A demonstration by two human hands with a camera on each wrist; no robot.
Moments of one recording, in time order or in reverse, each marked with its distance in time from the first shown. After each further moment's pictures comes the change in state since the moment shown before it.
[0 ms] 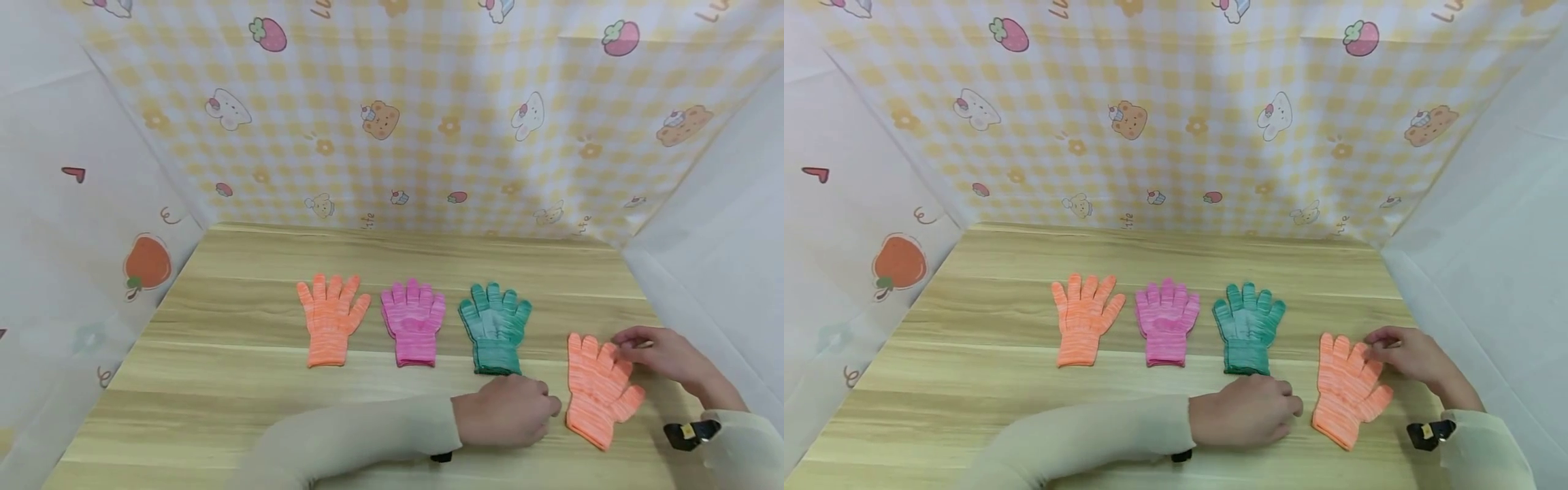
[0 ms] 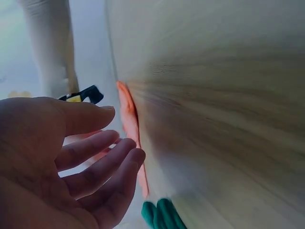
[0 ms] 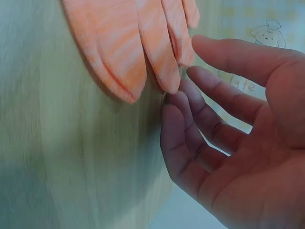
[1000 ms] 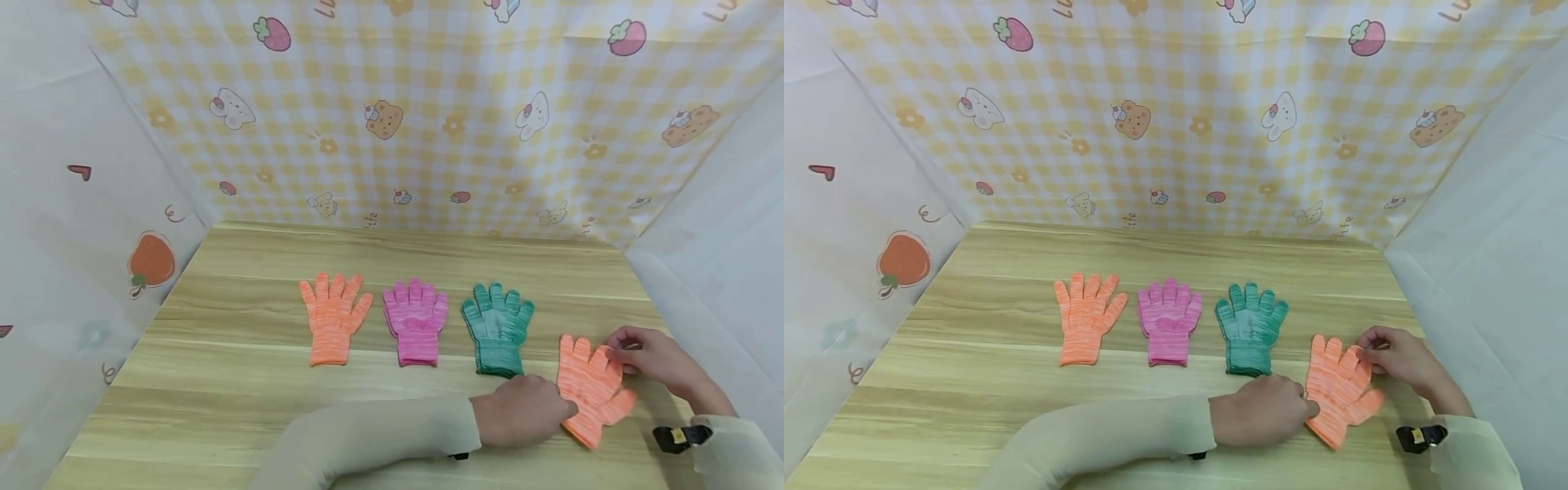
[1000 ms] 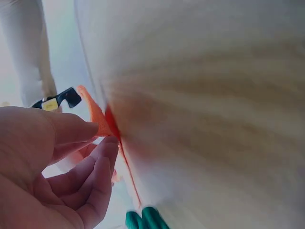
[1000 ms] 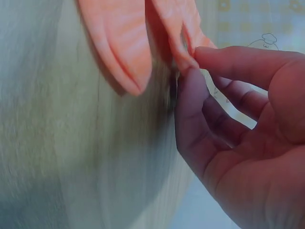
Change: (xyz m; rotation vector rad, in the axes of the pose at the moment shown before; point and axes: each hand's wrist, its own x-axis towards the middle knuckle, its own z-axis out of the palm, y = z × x) left_hand 0.023 0.007 0.008 0.122 -0.017 0.035; right_hand -0.003 -0.014 0.017 0.244 -0.043 -0.031
